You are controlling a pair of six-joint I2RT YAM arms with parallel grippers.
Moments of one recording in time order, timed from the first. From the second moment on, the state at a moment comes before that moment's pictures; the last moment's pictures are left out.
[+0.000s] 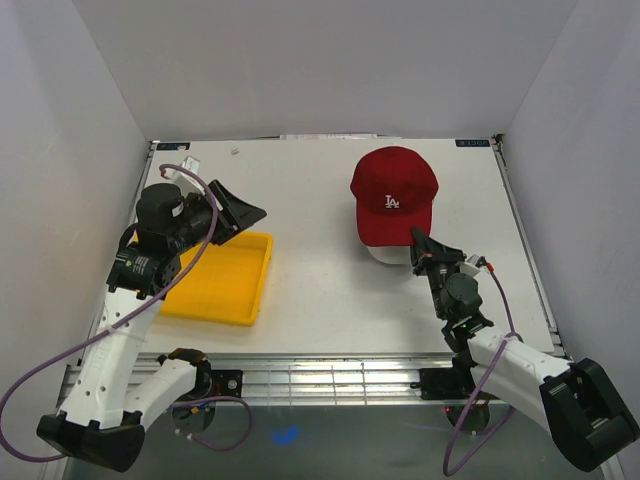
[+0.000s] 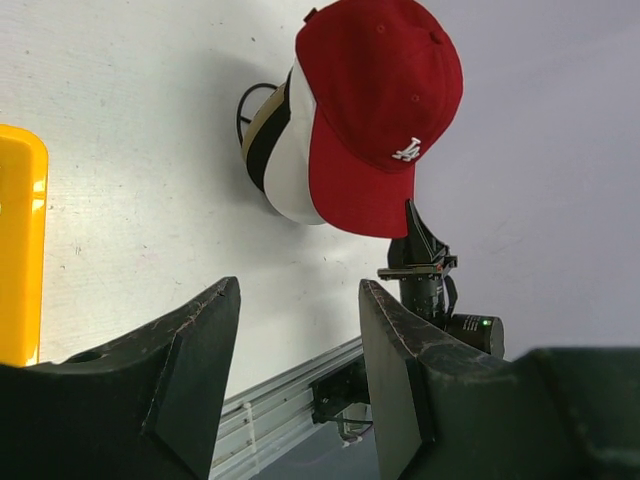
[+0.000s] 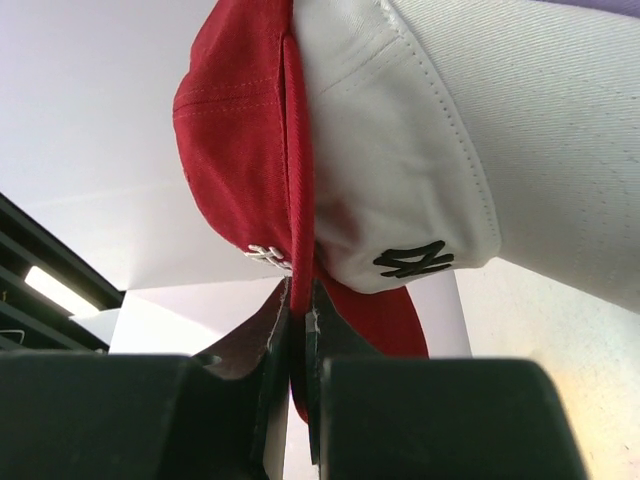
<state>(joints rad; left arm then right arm) -0.25 0.91 1.14 -0.59 0.37 -0.81 0.51 0.90 0.07 0.87 0.41 1.75</state>
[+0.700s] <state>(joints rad) -0.25 0.91 1.10 -0.61 0.35 -0.79 0.45 0.84 0.18 0.56 0.35 1.66</state>
